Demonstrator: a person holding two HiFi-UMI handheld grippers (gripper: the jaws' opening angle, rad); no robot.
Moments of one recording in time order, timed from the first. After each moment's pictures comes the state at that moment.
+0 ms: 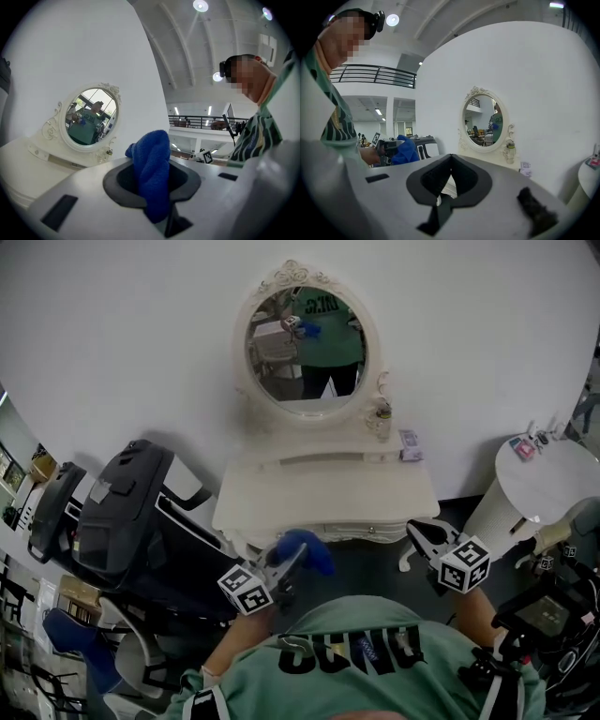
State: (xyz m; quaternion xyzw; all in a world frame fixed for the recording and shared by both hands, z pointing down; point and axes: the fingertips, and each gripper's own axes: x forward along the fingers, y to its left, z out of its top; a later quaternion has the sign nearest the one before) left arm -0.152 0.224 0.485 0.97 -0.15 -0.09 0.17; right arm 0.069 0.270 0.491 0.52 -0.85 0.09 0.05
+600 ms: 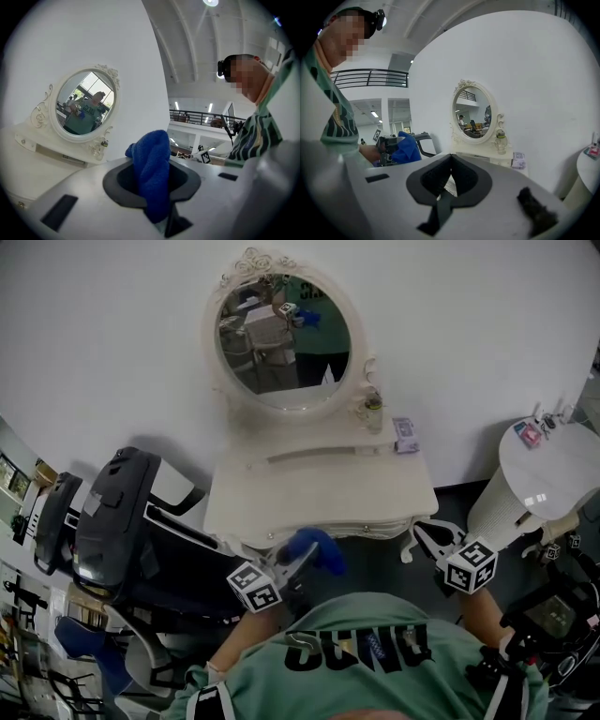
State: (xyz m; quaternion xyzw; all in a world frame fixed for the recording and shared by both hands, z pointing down) left arm -0.062 0.196 0.509 0.97 -0.12 -0.06 0.20; right arm 0.147 0.246 0.534 0.52 -0.84 0.14 0.05
